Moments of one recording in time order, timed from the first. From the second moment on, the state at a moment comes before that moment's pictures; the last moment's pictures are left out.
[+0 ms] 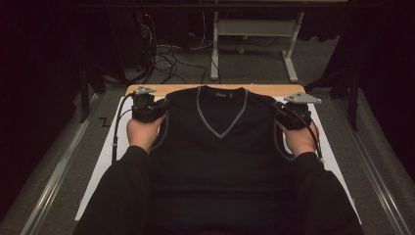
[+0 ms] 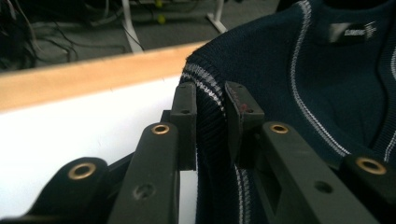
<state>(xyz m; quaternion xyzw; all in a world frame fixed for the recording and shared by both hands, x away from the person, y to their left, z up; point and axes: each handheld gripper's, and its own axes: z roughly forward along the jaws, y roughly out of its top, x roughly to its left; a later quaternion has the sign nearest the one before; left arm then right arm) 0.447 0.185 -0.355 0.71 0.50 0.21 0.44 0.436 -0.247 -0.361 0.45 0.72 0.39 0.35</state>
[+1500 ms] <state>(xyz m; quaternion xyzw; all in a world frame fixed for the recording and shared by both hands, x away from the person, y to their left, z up) 0.299 0.209 -0.417 0.75 0.40 0.15 0.51 0.304 -0.270 -0.417 0.38 0.74 0.46 0.31</state>
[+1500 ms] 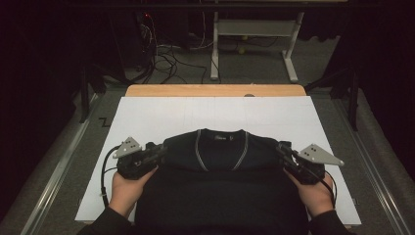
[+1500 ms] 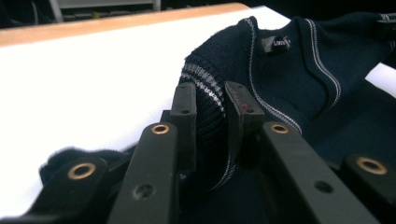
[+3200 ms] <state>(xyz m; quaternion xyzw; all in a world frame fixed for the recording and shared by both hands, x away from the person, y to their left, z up) 0.254 0.242 -0.452 0.75 0.46 0.12 0.45 0.245 -0.293 -0.450 0.45 0.74 0.42 0.27</state>
